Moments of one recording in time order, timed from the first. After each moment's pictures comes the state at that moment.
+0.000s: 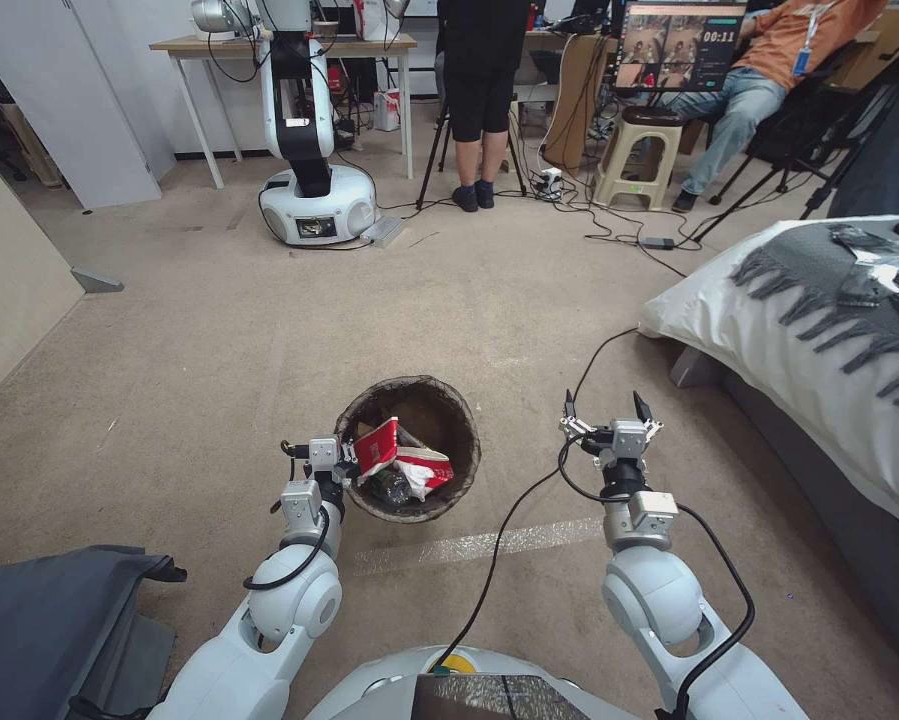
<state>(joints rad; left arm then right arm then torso) 1.41 -1.16 -0.20 -2.09 -0.49 0.27 -0.51 -1.47 1.14 0.34 2.06 0.19 0.06 0.46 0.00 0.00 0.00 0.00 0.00</state>
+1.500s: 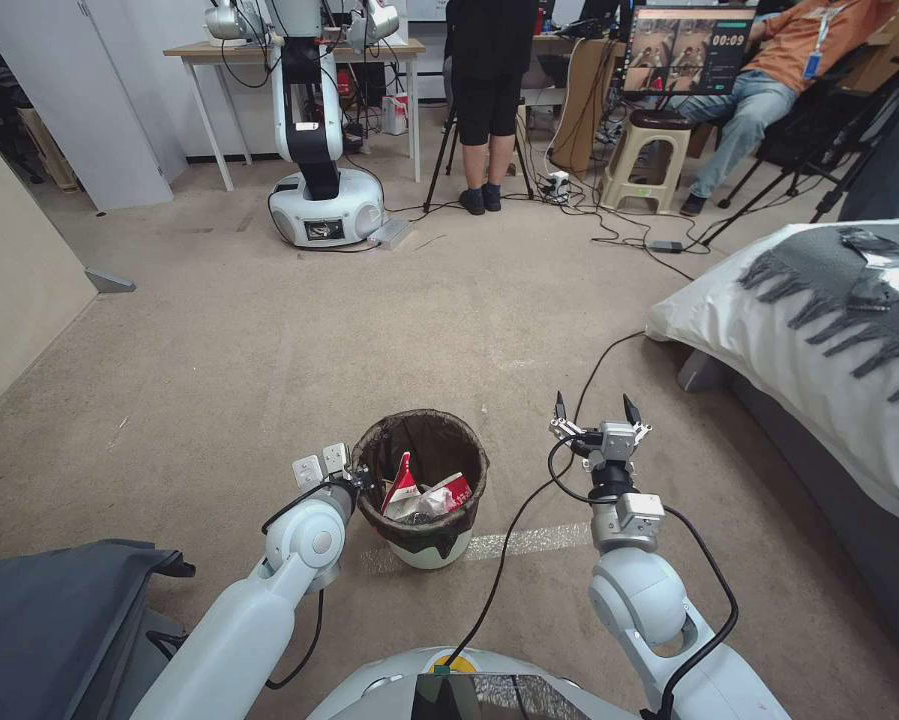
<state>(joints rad) 1.23 -1.15 -0.16 -1.91 -1.06 0.54 -0.71 -1.46 1.18 0.31 2.05 0.17 0.07 0.47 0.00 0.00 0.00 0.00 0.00</state>
